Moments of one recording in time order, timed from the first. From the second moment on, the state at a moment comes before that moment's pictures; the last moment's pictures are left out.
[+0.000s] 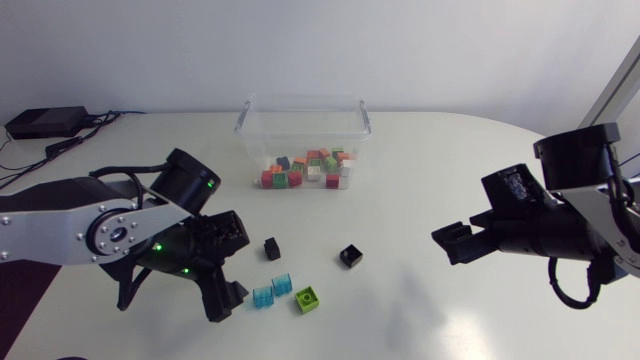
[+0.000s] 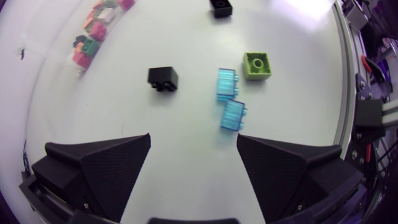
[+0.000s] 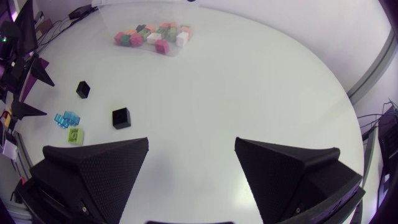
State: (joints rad) left arm -0.52 1.43 0.74 -0.52 0.10 0.59; right arm 0.20 1.08 0.62 -0.40 -0.10 -0.13
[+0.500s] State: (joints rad) left arm -0.57 1.61 0.77 -0.47 0.18 0.74; right arm 0.34 1.21 0.65 -0.38 -0.17 -0.14
